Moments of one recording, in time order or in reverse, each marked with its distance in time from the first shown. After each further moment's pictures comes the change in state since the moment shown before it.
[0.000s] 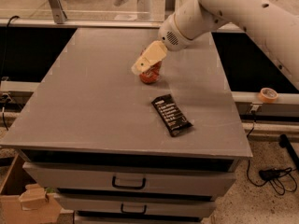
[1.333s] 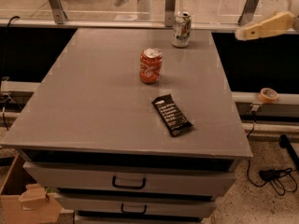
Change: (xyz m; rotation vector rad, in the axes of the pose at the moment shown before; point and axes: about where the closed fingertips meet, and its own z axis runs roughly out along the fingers) arm 0.077 -0.109 -0.256 0.399 -0.498 -0.112
